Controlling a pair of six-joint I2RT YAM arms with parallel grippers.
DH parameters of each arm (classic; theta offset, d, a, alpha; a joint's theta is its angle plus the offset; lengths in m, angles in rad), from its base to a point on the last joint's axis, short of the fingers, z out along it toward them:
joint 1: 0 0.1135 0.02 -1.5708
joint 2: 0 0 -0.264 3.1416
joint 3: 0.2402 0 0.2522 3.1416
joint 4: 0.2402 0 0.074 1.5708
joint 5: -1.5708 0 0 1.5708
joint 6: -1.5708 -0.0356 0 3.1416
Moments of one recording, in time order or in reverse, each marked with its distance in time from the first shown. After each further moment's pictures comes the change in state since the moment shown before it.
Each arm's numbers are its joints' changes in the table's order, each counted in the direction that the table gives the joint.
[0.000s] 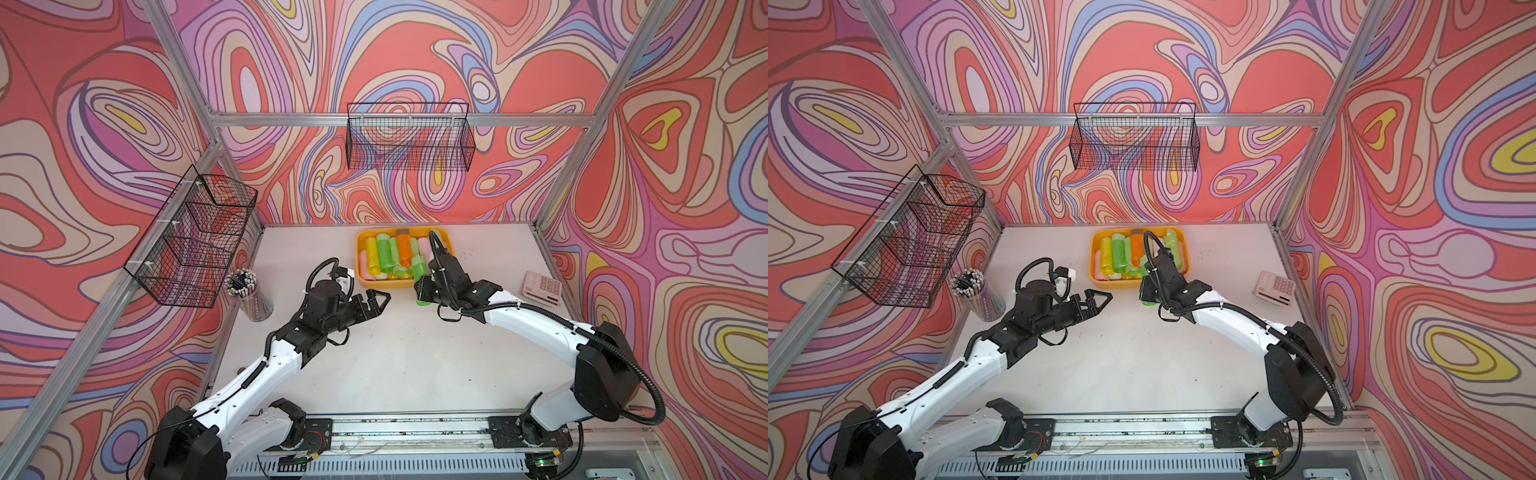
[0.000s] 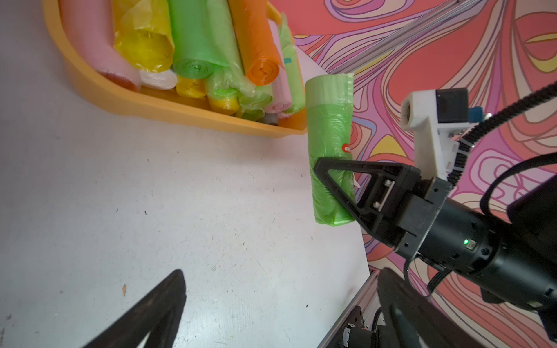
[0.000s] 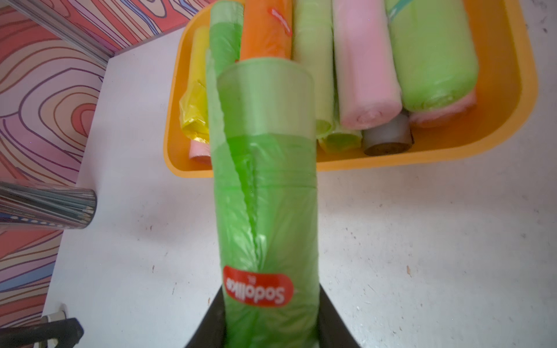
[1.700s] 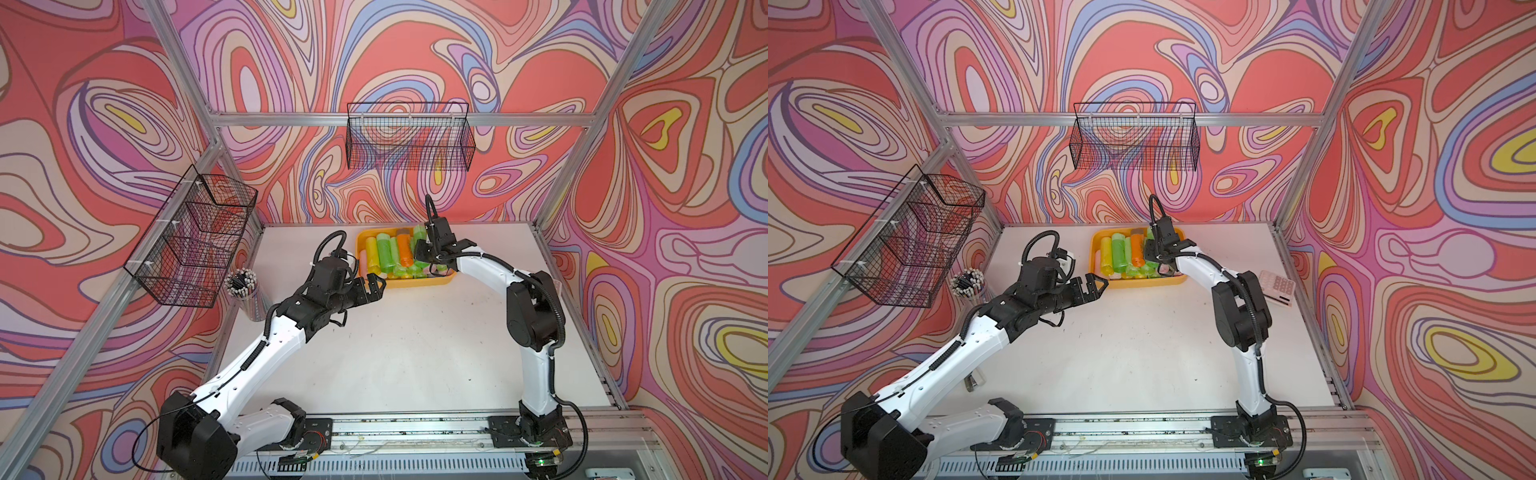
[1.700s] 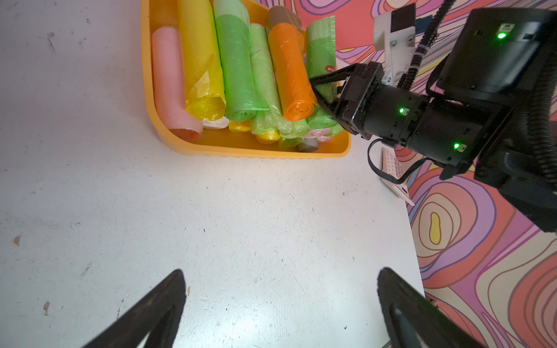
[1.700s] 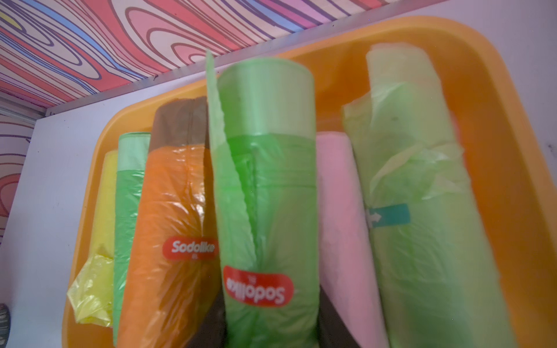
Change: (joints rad) left arm 0.000 0.114 0.270 0.328 0.186 -0.132; right arm -0.237 0.547 0.512 0.009 0.093 0.149
